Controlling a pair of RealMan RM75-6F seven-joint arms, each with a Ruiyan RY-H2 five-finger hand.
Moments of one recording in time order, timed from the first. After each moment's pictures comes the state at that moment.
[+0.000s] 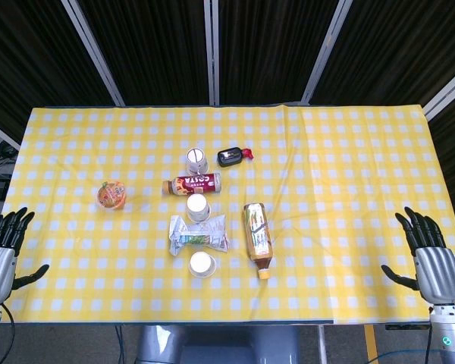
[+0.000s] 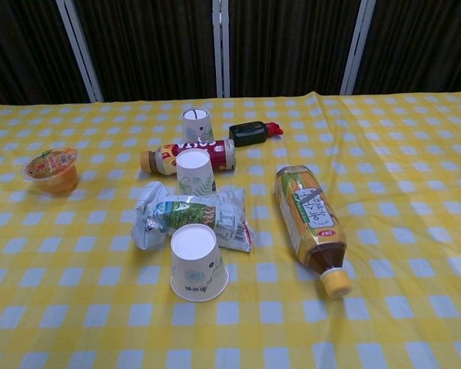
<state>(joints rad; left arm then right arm) -0.06 -1.21 -0.03 -1.57 1.56 1.56 0.05 0.09 -1.16 0.07 -1.57 -1.56 1.53 0.09</state>
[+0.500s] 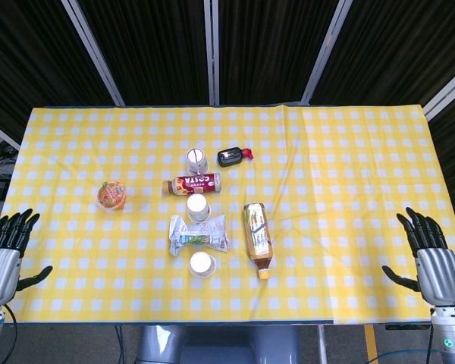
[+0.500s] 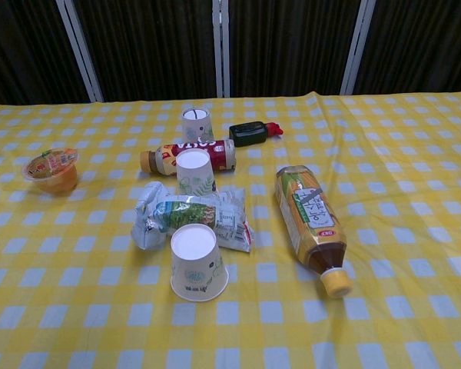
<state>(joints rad) -0.06 -1.22 -0.02 -1.58 1.58 1.56 0.07 0.08 -1.15 0.07 -1.57 -1.56 1.54 0.10</state>
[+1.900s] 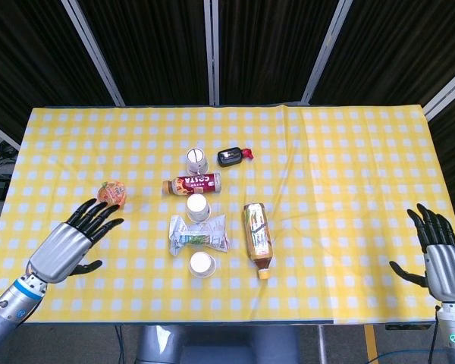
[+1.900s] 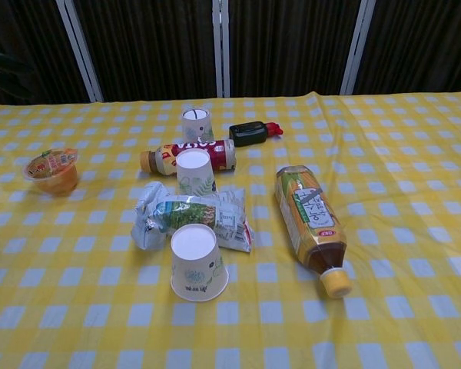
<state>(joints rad) -0.37 -1.04 -0.01 -1.72 1.84 1.26 0.05 0.08 -1.15 0.10 -1.56 -1.51 1.53 0.12</state>
